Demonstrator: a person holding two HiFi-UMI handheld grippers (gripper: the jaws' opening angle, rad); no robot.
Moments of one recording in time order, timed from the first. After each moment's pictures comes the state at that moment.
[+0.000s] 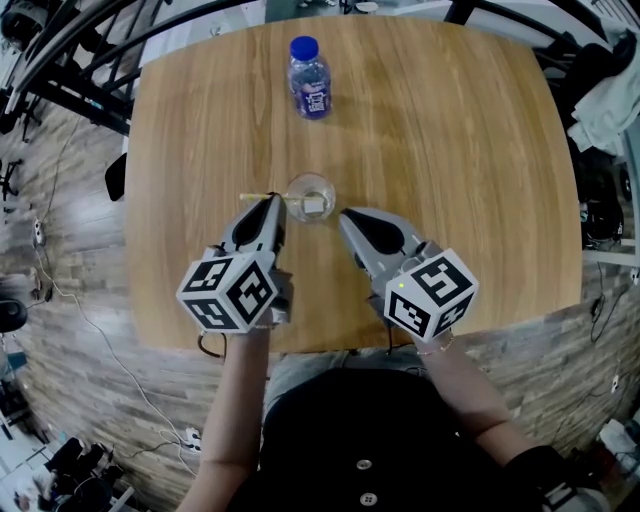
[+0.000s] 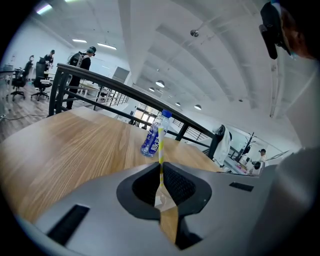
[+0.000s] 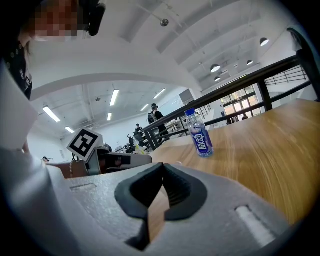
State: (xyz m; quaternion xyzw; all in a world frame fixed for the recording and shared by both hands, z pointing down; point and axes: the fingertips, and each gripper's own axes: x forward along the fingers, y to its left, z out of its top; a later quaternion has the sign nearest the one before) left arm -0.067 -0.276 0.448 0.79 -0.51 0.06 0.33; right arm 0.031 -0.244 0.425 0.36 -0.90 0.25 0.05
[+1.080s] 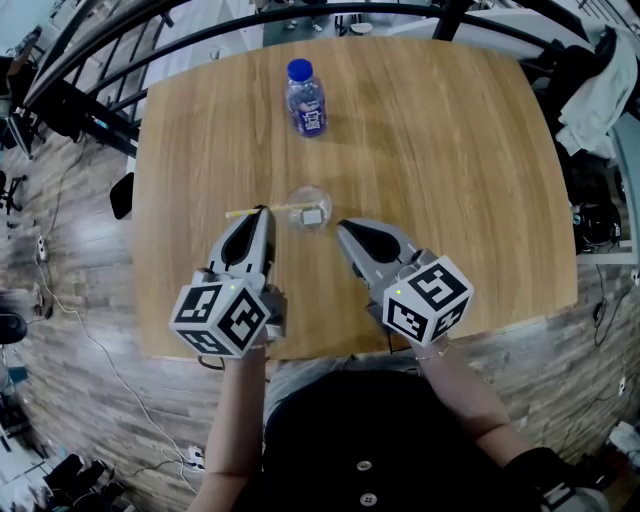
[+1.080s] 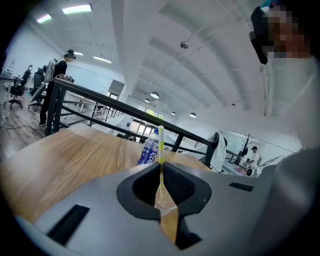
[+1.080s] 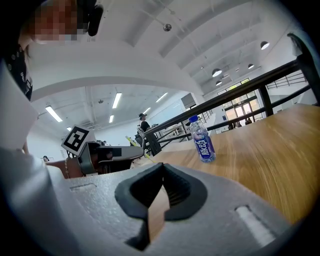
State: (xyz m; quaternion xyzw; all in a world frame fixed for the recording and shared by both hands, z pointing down) left arm -0.075 -0.259 0.393 0.81 -0.52 0.02 0.26; right arm 0.034 -0.231 0.404 0.36 -0.90 0.23 0.03
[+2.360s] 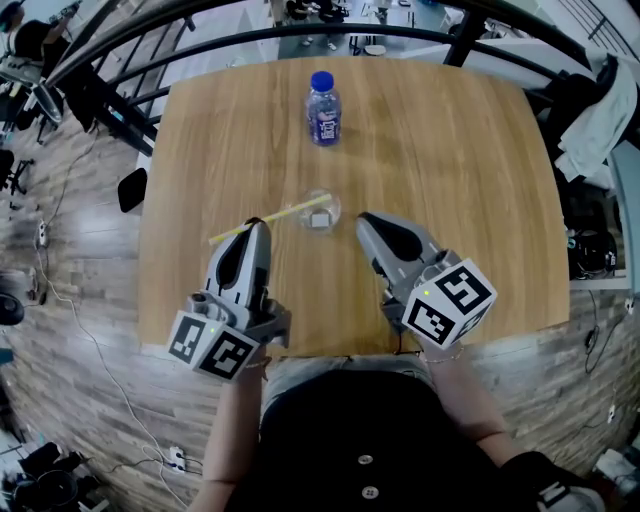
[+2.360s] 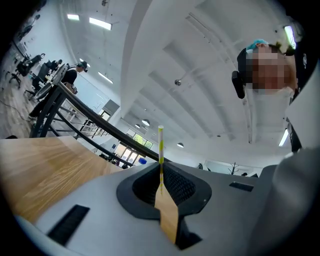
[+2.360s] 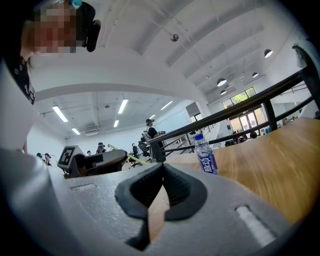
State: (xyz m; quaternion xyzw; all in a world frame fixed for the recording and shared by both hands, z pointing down) left arm -0.094 -0.206 0.318 0.83 -0.50 -0.17 0.20; right arm 0.046 -0.221 0.347 0.36 -0.92 0.19 0.00
